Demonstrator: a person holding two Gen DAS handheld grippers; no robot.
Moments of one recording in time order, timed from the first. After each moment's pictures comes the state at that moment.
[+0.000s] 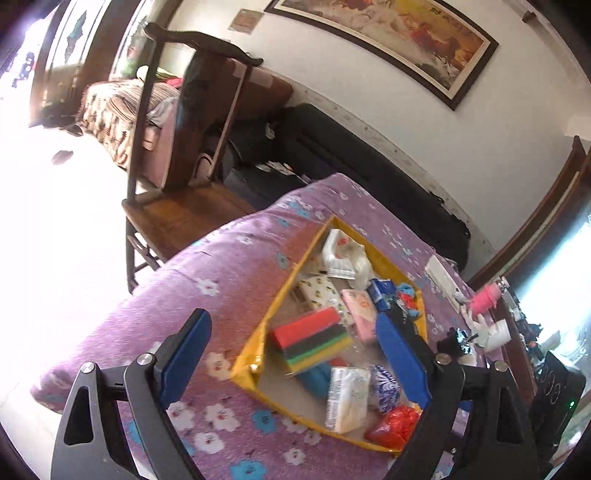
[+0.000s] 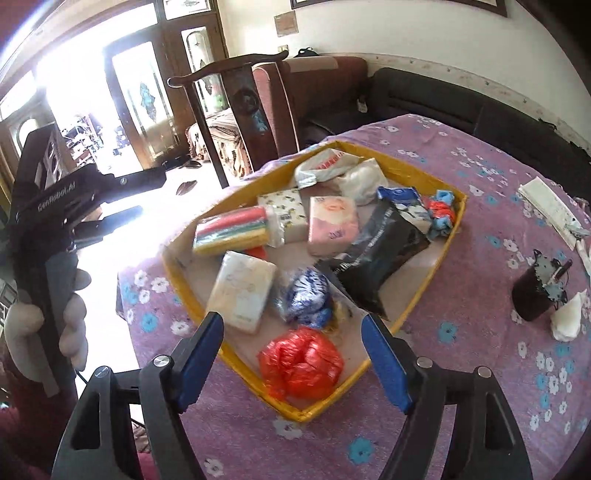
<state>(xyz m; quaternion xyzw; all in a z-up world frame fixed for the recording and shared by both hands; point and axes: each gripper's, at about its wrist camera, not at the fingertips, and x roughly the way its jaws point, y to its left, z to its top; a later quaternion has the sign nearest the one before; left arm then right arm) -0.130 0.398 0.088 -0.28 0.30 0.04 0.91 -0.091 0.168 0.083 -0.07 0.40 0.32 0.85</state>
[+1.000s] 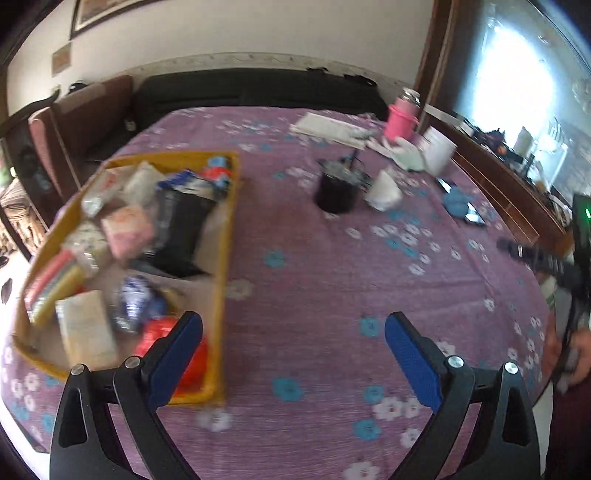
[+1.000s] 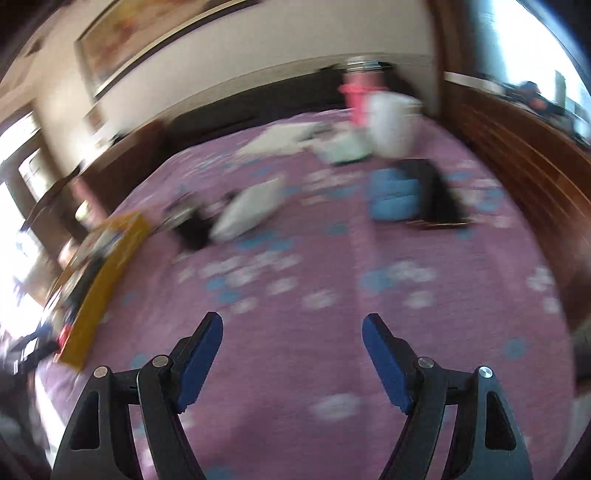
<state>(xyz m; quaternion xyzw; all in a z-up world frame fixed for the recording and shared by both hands) -0.110 0.124 0.069 0.00 0.41 -0.15 0.90 -0.126 -0.220 0.061 0.15 0.38 -0.02 0.91</state>
